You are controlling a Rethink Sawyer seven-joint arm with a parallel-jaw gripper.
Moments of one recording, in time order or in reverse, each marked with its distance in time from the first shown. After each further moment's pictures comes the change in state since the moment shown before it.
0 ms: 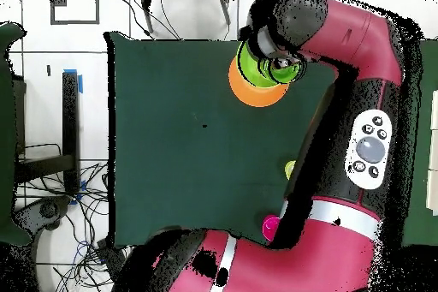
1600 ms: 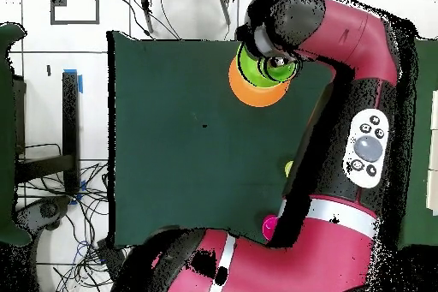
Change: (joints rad) arm 0.003 0.005 0.009 0.004 0.024 -0.023 0.000
